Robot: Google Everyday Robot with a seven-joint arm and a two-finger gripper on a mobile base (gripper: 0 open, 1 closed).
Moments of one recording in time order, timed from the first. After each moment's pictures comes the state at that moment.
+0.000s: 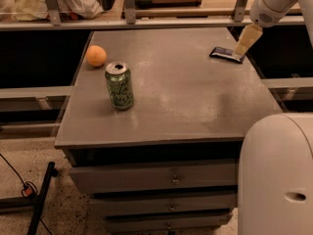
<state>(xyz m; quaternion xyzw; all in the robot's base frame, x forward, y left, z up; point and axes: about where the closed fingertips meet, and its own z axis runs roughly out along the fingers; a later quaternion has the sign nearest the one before) 0.764 -0.299 0.916 -0.51 0.81 -0.10 0.27</state>
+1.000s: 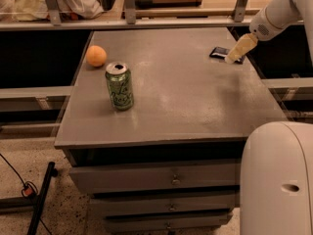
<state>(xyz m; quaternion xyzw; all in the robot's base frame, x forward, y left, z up) 0.774 -0.301 0.876 -0.42 0.85 0.01 0.31</state>
